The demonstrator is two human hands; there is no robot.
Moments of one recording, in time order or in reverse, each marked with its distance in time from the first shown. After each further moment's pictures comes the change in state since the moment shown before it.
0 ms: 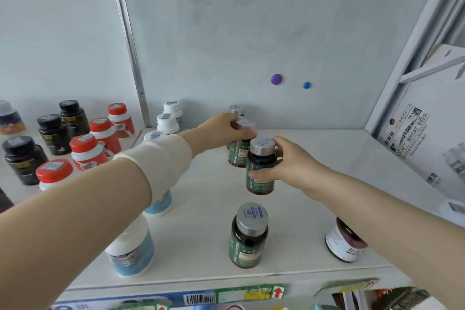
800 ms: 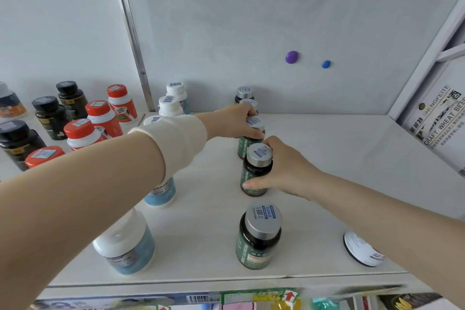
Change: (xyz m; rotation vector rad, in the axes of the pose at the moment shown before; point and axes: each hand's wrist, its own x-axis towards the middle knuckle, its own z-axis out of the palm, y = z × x) left_hand 0.027 -0.013 0.009 0.348 -0.148 -0.005; right_hand 0.022 0.023 0.027 -0.300 -0.099 0.006
